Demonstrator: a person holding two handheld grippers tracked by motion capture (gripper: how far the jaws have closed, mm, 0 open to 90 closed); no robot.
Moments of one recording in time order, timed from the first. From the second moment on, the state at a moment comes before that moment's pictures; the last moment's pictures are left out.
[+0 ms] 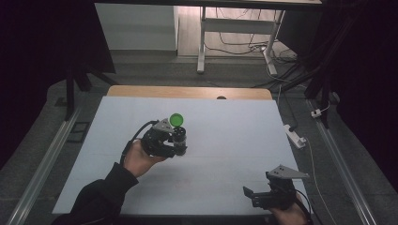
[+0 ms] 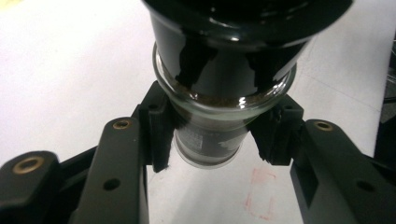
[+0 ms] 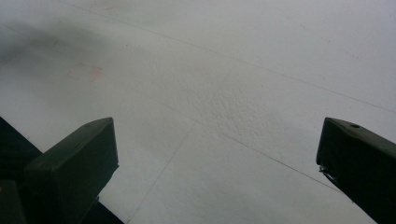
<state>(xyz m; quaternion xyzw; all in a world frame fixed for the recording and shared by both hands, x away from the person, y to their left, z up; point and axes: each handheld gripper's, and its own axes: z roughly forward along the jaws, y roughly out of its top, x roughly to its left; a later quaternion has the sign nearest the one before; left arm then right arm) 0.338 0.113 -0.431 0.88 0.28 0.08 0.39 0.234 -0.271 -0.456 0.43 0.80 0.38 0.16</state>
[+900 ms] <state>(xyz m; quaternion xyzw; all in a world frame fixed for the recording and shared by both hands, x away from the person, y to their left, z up) 0.378 0.092 -0.465 0.87 0.31 0.10 0.37 0.235 -0.269 -0.457 0.43 0.81 0.37 0.15</state>
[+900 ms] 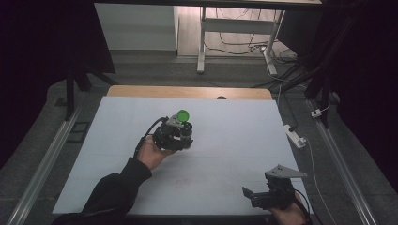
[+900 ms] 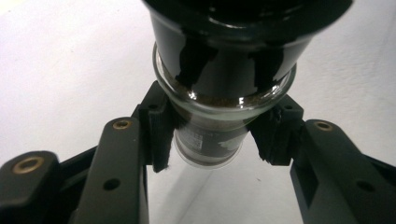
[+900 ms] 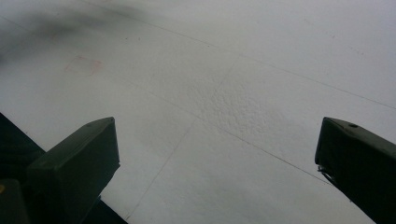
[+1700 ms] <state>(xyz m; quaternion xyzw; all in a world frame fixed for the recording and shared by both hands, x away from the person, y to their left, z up) 0.406 0.085 -0.498 0.86 0.34 0.12 0.36 0.235 -0.268 -0.457 0.43 0.81 0.37 0.15</state>
